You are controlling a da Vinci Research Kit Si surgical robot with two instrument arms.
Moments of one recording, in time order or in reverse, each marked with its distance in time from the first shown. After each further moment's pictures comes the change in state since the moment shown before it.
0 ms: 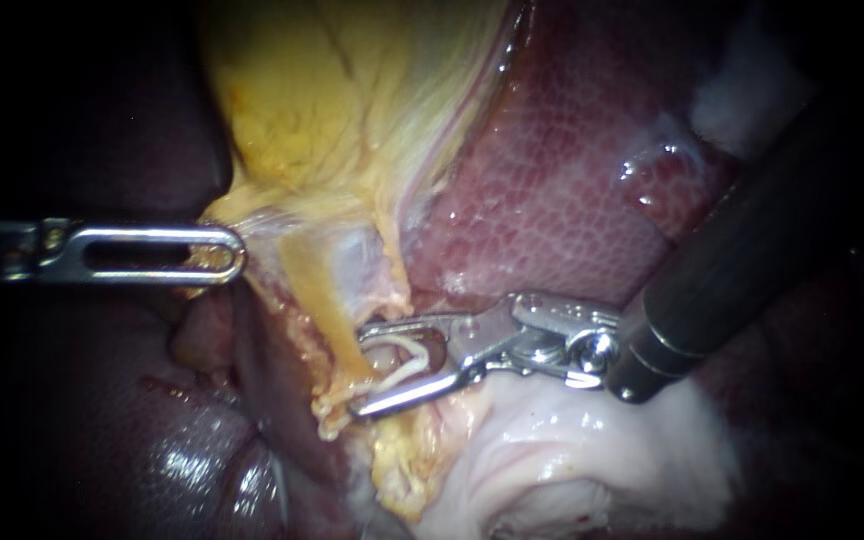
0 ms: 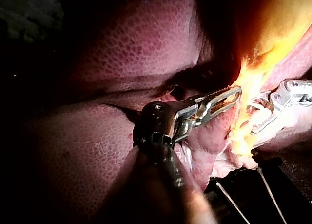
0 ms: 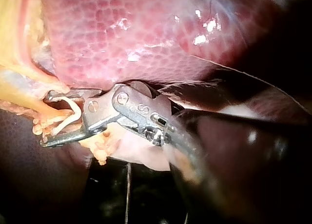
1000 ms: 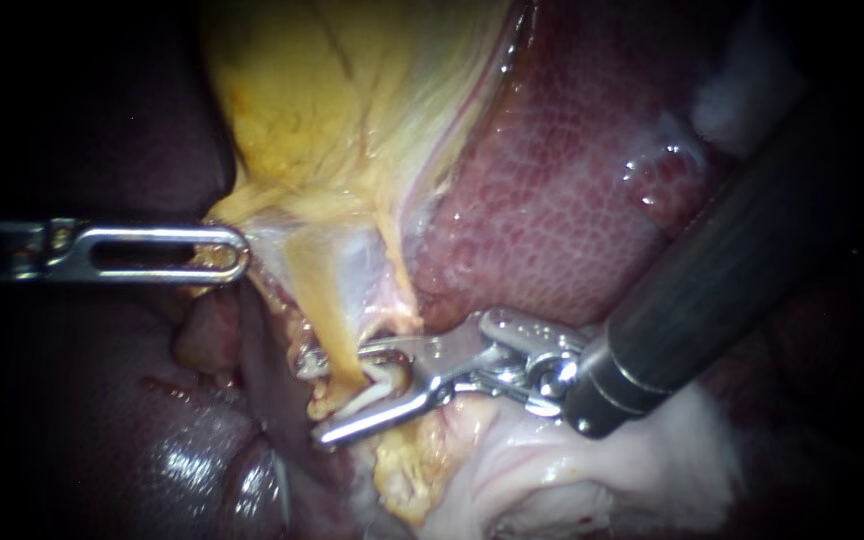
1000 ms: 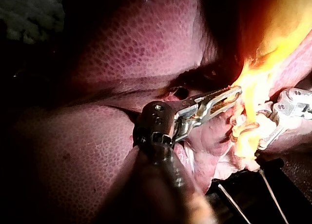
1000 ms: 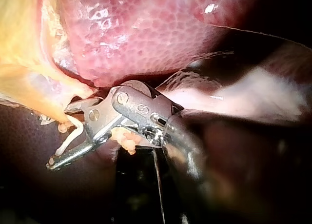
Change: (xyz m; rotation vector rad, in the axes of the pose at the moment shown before) right arm 0.002 -0.002 0.004 0.155 0.085 0.083; left arm 0.000 0.001 0.001 -0.001 -0.003 0.005
